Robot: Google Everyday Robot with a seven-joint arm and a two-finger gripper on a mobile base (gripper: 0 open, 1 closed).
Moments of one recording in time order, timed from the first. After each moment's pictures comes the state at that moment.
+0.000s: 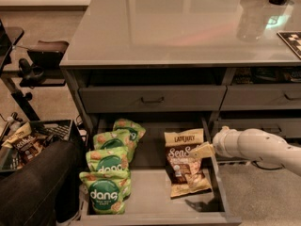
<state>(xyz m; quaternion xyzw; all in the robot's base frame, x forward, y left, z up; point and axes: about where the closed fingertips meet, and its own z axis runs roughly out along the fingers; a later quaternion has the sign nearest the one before) 0.582 -0.239 0.552 -0.28 0.89 0.06 0.35</state>
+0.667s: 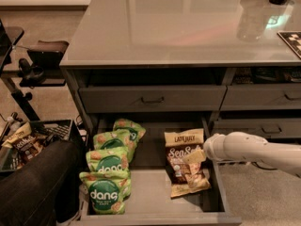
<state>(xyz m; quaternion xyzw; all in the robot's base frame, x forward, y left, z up) 0.586 -0.224 0.495 -0.28 0.91 0.07 0.30</state>
